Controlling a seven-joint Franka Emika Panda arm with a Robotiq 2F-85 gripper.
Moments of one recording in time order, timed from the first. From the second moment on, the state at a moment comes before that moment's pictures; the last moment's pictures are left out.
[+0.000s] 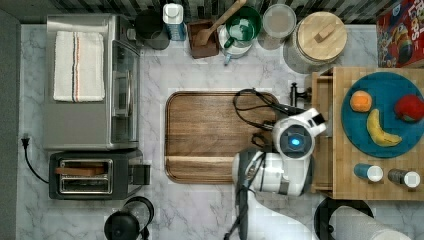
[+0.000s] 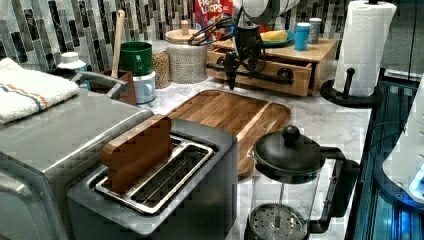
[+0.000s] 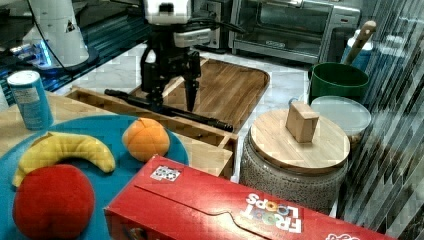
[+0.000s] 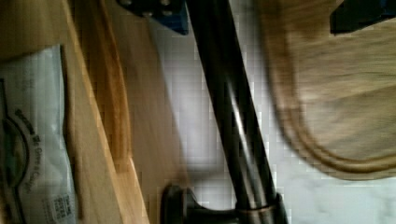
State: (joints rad) arm -0.09 0.23 -0.21 -2.39 -0.20 1.19 -0.64
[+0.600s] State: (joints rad) arm 0.00 0.22 -0.12 -2.41 -0.22 1.18 -0.55
